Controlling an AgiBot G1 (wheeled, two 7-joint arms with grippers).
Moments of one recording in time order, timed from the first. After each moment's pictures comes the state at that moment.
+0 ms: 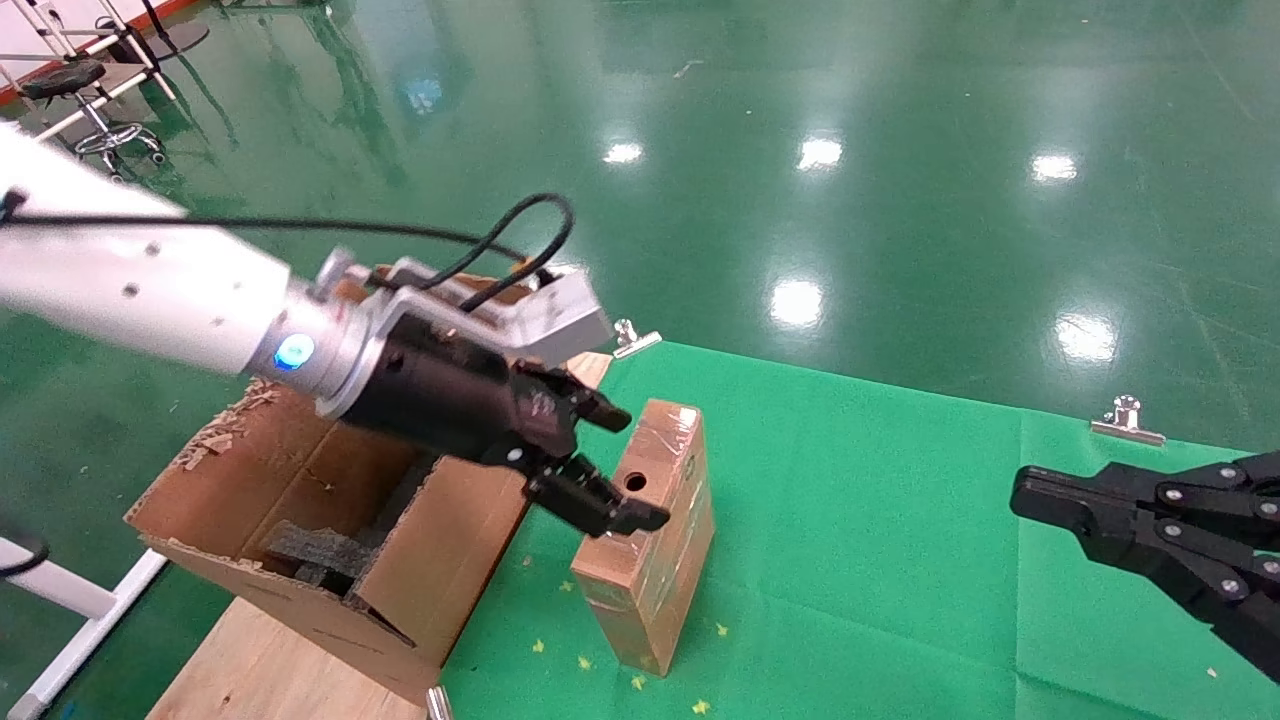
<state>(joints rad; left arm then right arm) -1.63 0.74 0.70 -1.28 1.51 1.57 -0.94 1.09 -0.58 -0.35 1.25 -0.67 -1.46 0.14</state>
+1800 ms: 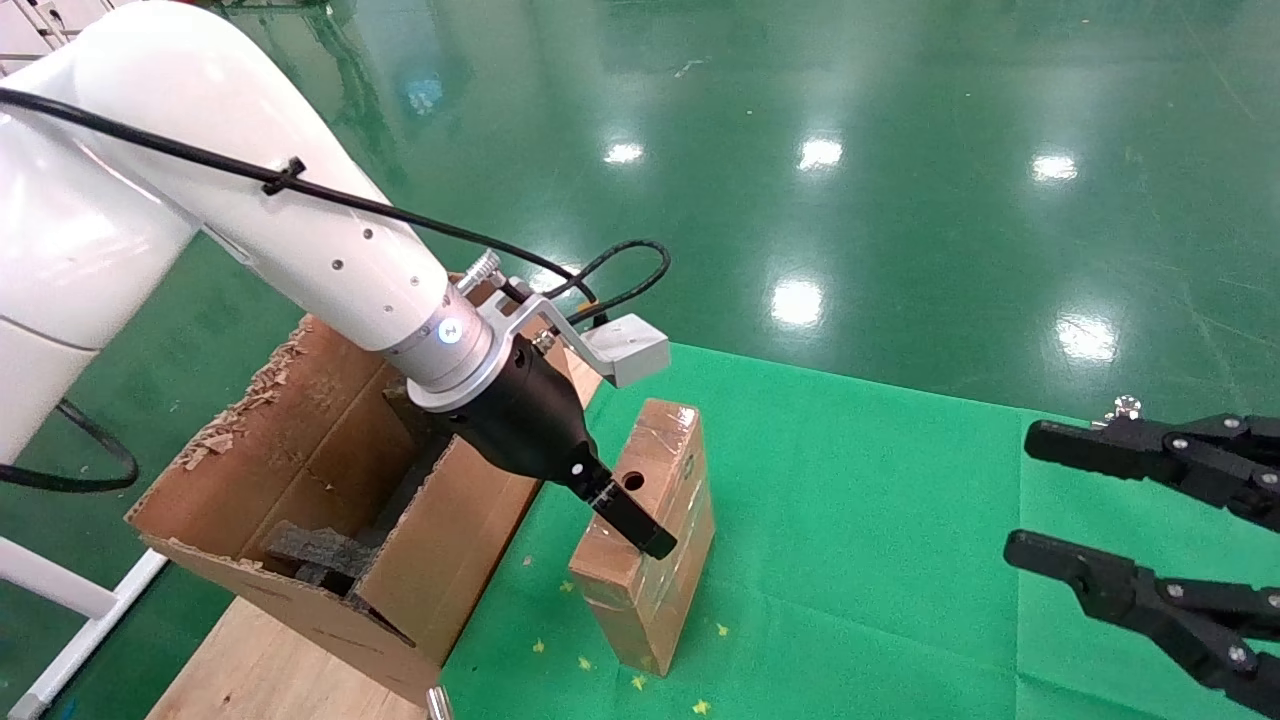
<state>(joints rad) -1.87 0.95 1.15 -1.13 1.61 1.57 -1.40 1.08 -0.58 -0.35 1.25 -0.67 -1.46 0.14</state>
